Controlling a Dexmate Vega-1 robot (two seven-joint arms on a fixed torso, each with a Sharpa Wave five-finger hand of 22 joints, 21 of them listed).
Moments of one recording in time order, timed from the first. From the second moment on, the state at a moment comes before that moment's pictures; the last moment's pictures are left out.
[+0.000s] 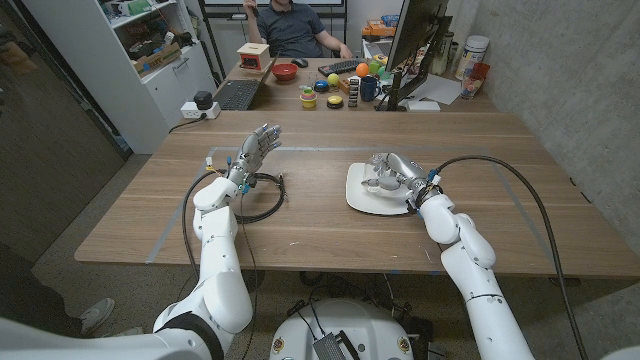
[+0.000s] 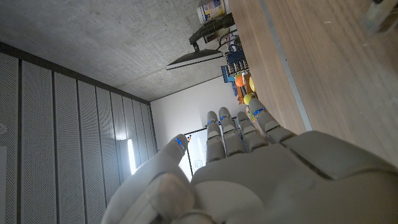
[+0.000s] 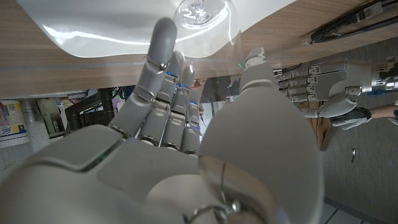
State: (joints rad) left arm 0.68 -0.22 -0.60 -1.15 0.30 -0.22 -0.71; left_hand 0.18 0.11 0.53 0.15 0.25 0.34 -0.01 0.19 0.18 0.32 -0.06 0.19 0.18 0.12 -0.04 0.19 0.18 0.02 -0.03 0.64 0.18; right arm -1.14 0.00 0.04 -1.70 -1.04 0.33 0.14; right_hand 1.03 -0.09 0.18 -0.13 0.23 0.57 0.07 0.26 0.24 0.75 0.06 0.51 0.31 0.89 0.00 0.35 0.42 0.97 -0.11 1.10 0.43
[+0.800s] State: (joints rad) left arm 0.67 -0.21 -0.60 -1.13 0.29 -0.24 -0.73; left_hand 0.18 0.11 0.53 0.15 0.25 0.34 -0.01 0.19 0.18 0.32 -0.06 0.19 0.18 0.12 -0.04 0.19 0.18 0.02 -0.03 0.64 0.18; right arm -1.14 -0.01 0.02 -1.68 -1.05 0.30 0.15; right_hand 1.03 -0.09 0.18 -0.13 0.23 0.57 0.07 0.26 0.24 0.75 0.06 0.51 0.32 0.89 0.00 0.35 0.43 0.96 -0.10 1.11 0.43
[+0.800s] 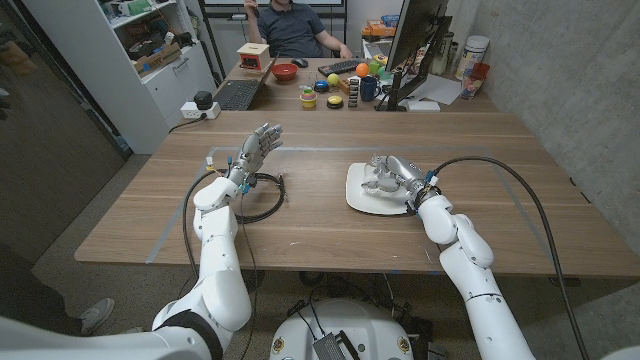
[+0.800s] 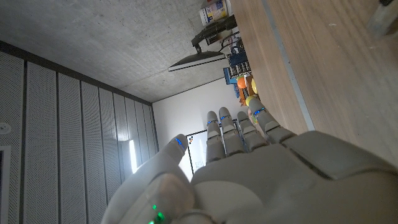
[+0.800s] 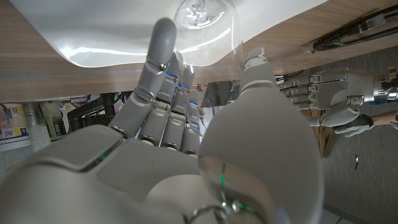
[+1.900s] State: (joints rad) left arm 0.62 -0.18 -0.61 -1.04 0.30 -0.28 -0.72; left_hand 0.17 0.11 0.53 0.15 0.25 0.34 -0.01 0.19 0.18 0.32 -0.06 0.19 0.18 0.12 -0.04 0.19 0.18 0.02 -0.03 0.63 0.18; right arm -1.10 -0.05 -0.02 -1.71 -1.12 0.22 0.29; right_hand 0.99 -0.03 -0.02 0.01 0.24 0.36 0.03 0.20 0.23 0.52 -0.01 0.30 0.25 0.88 -0.12 0.19 0.29 0.88 -0.12 1.17 0.40
